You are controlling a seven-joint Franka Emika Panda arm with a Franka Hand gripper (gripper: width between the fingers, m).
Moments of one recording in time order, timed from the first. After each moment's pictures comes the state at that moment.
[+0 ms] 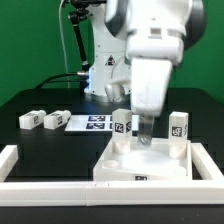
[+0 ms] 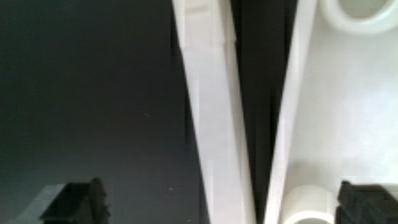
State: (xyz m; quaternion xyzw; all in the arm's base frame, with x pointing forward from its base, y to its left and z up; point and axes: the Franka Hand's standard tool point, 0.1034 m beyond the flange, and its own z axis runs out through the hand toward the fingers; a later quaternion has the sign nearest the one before) arm 0.640 0.028 0.103 0.76 0.63 0.08 0.14
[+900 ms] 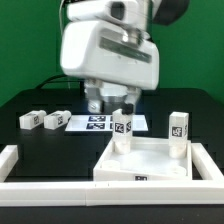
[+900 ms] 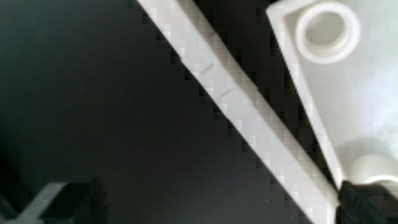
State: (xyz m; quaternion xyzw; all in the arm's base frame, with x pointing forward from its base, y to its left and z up) arm 0.622 -0.035 0.149 0.91 0.39 0.12 0.11
